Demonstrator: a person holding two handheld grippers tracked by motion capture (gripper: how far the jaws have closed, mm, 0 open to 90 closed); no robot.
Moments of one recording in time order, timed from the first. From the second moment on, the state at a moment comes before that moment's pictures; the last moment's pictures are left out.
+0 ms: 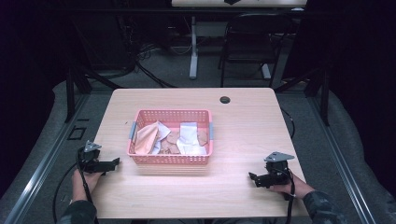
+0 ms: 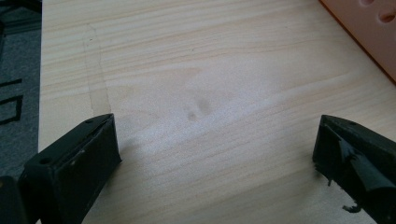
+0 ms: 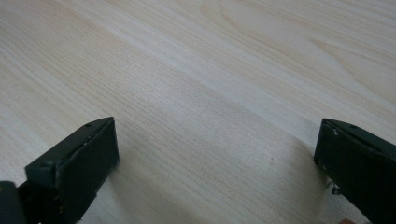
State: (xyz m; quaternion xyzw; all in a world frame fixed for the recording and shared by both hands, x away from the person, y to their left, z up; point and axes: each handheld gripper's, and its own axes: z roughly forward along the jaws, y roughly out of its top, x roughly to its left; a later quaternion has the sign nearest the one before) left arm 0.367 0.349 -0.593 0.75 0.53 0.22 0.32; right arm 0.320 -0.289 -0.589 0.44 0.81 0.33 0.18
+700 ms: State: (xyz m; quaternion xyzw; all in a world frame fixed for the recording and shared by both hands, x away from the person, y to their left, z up) left arm 0.370 0.349 -0.591 0.74 0.56 0.22 0.30; right arm 0.320 -0.288 -0.590 0.44 0.81 0.34 0.18
